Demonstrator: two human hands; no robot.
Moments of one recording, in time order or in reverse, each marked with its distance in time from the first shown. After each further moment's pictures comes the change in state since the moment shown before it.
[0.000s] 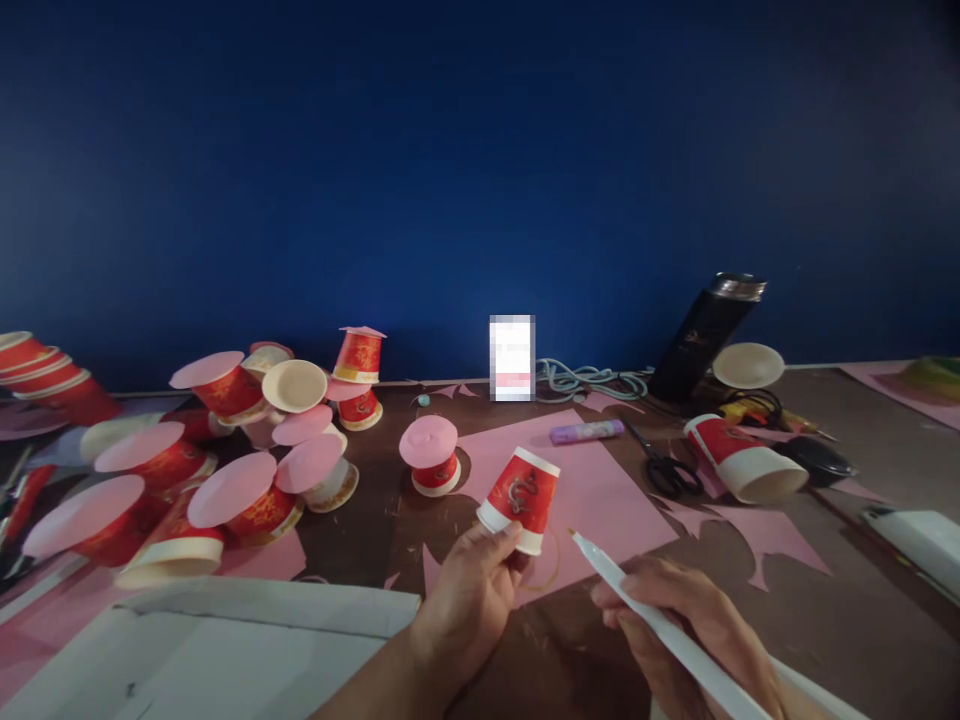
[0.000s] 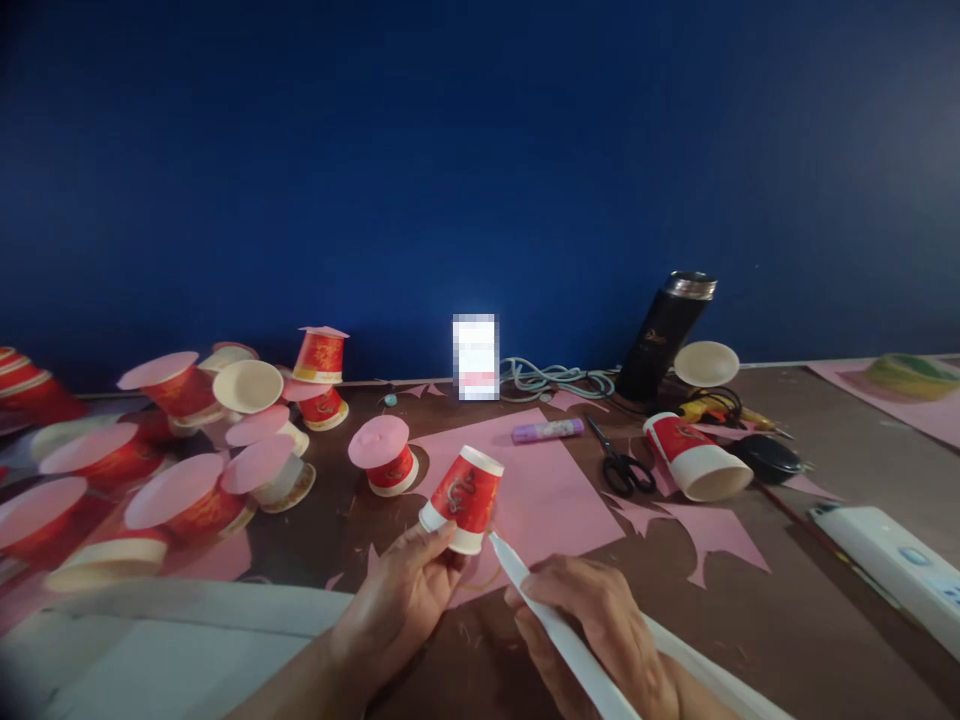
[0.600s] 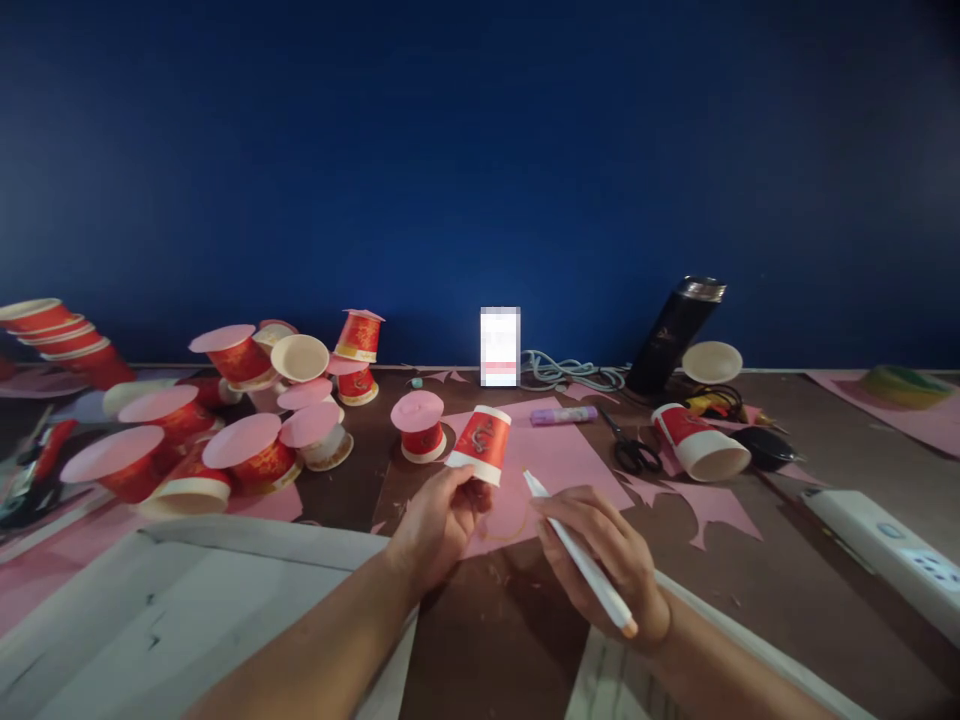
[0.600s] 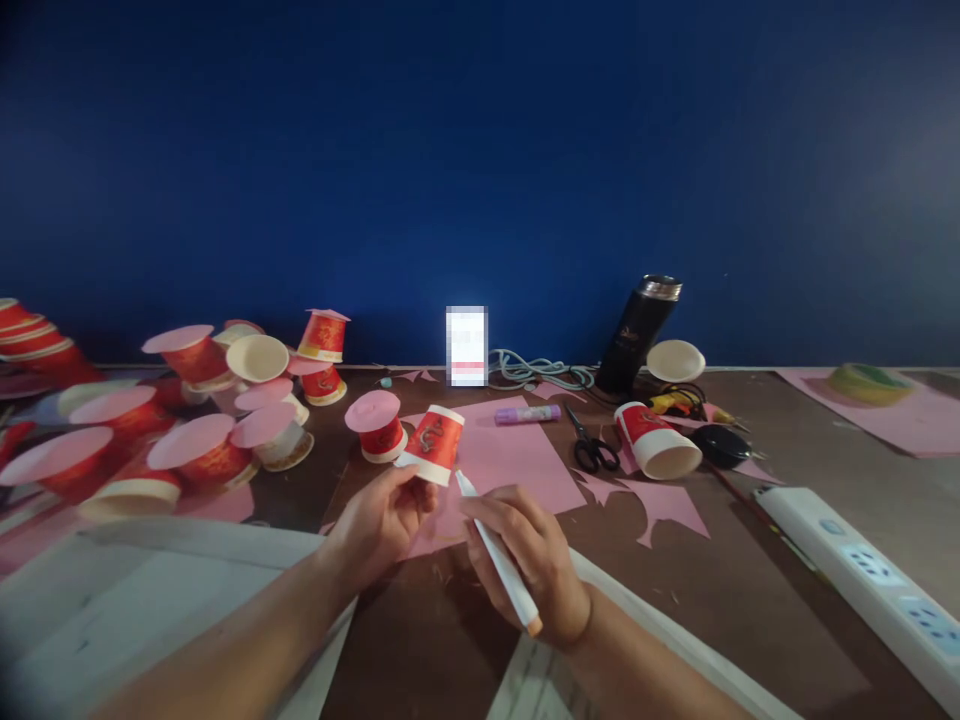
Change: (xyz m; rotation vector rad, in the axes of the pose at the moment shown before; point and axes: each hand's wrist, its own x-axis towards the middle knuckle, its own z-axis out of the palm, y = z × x) left_hand 0.003 0.012 0.004 0.117 0.138 0.137; right_hand 0.022 -0.005 0.009 0.156 -0.052 -0.145
